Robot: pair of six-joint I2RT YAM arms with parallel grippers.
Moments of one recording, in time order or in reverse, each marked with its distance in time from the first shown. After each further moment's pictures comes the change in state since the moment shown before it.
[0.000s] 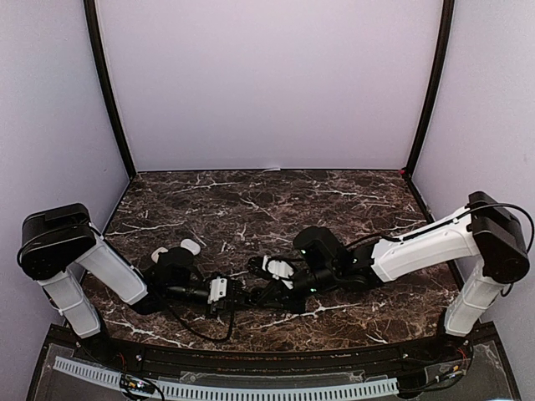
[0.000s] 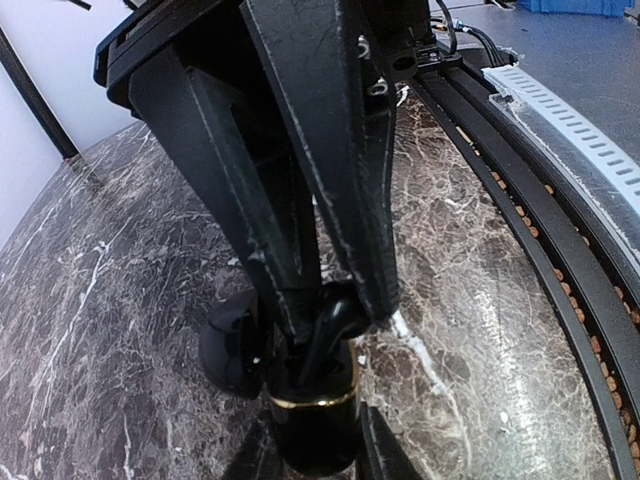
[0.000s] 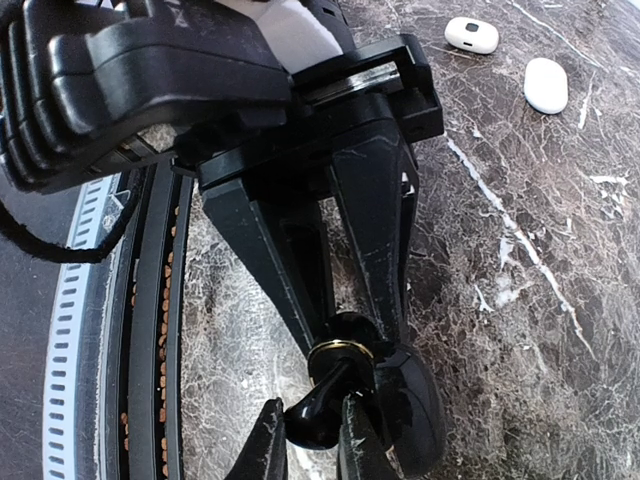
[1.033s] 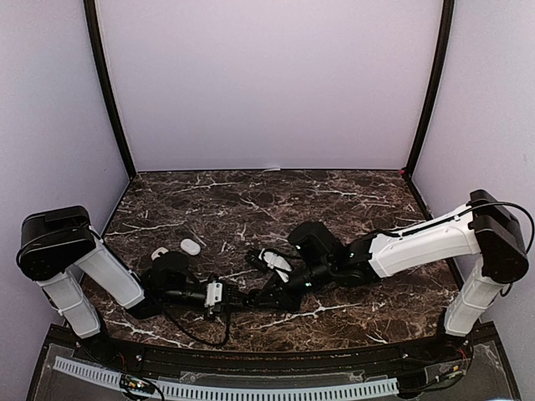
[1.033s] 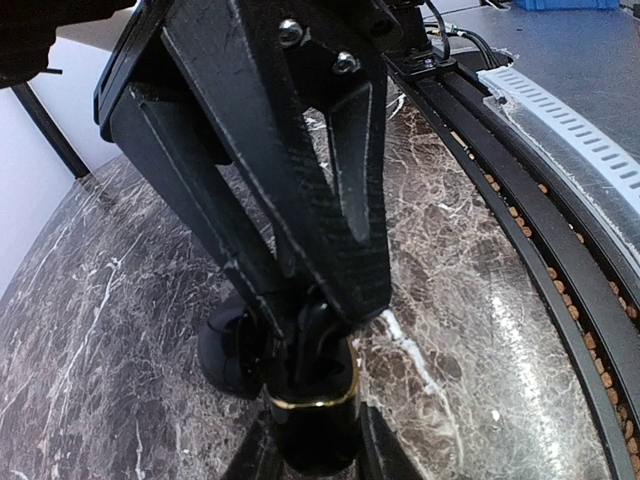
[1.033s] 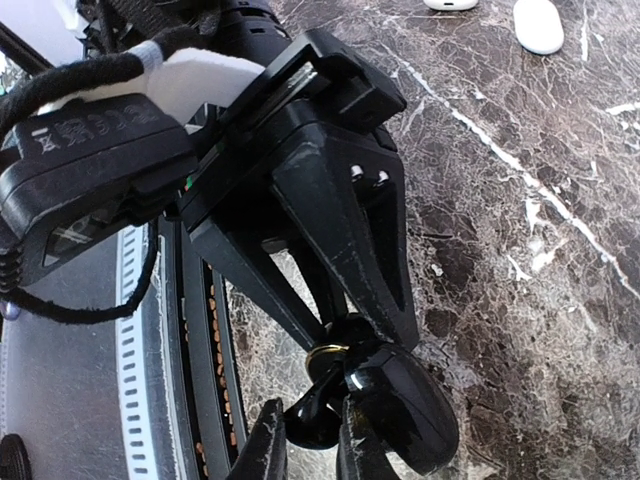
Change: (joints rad) left arm -0.016 -0.006 -0.048 0.089 -0.018 0.025; right arm 0.002 0.009 0.066 -0.087 -0.025 0.261
